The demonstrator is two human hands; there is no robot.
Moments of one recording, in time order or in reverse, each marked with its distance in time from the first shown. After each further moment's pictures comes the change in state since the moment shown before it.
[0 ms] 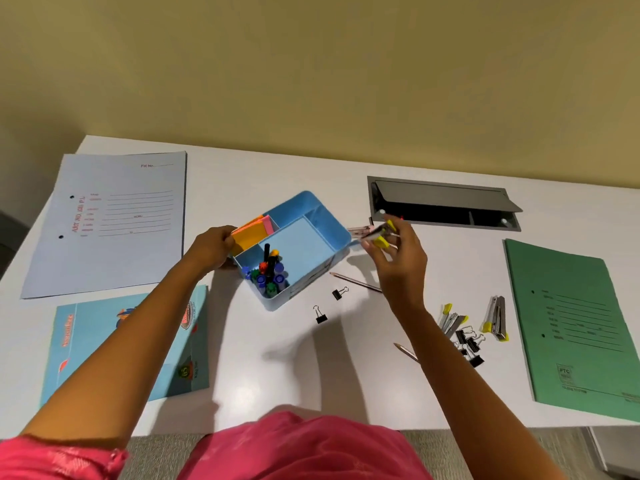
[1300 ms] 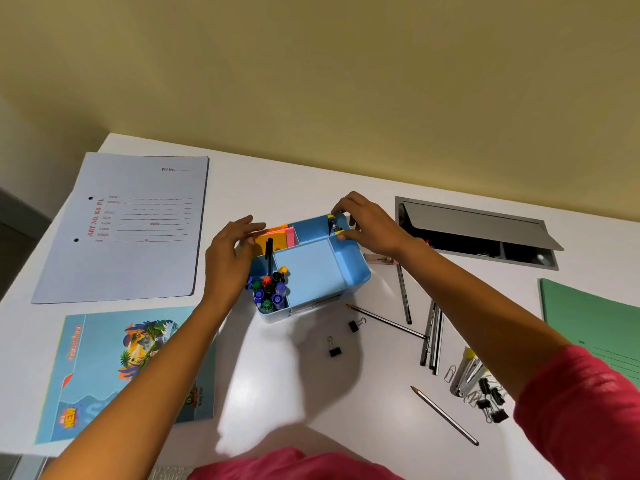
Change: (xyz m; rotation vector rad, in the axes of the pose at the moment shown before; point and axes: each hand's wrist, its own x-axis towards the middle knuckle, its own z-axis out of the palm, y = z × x) left_hand -0.005 0.011 0.013 -0.133 0.466 0.328; right_hand 0.150 0.010 0.088 -0.559 -0.821 -0.473
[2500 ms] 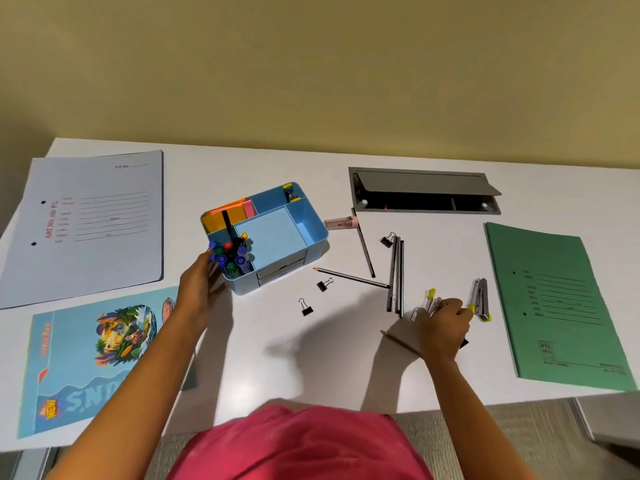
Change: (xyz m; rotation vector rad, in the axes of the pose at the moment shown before) left_hand -0.069 -0.010 0.010 -0.643 -0.124 -0.633; right_hand -0.285 0.018 0.103 0.006 0.716 1.220
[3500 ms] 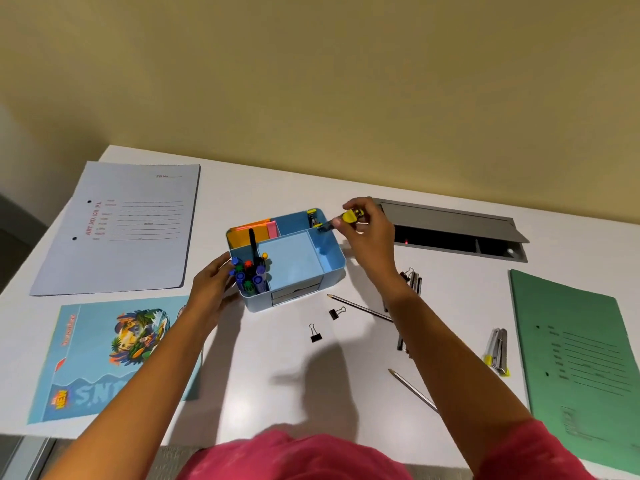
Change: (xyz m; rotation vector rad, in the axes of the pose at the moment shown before) left_hand 0.003 0.018 -0.002 0.051 0.044 0.045; right_hand 0.018 -0.244 -0.007 0.756 -0.424 -0.584
